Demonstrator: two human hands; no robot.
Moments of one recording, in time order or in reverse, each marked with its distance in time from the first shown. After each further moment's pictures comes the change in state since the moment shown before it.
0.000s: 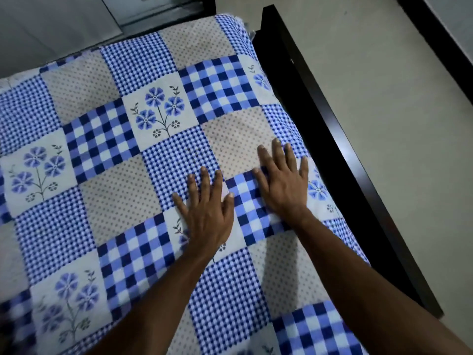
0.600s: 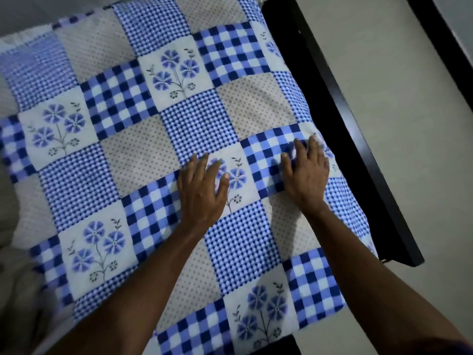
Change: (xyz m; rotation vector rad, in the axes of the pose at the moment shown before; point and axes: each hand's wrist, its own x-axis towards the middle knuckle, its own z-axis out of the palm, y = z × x) left_hand -0.052 -0.054 -0.029 -0.307 0.136 0.157; right_hand -0.081 -0.007 -0.016 0.085 0.069 0.264
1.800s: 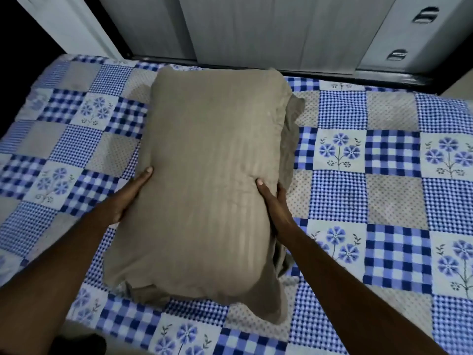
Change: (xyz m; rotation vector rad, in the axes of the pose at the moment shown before) left_hand -0.307 -0.524 -0.438 -1.106 0.034 -1.201; right_hand -0.300 -0.557 0.095 1.142 -0.925 0.038
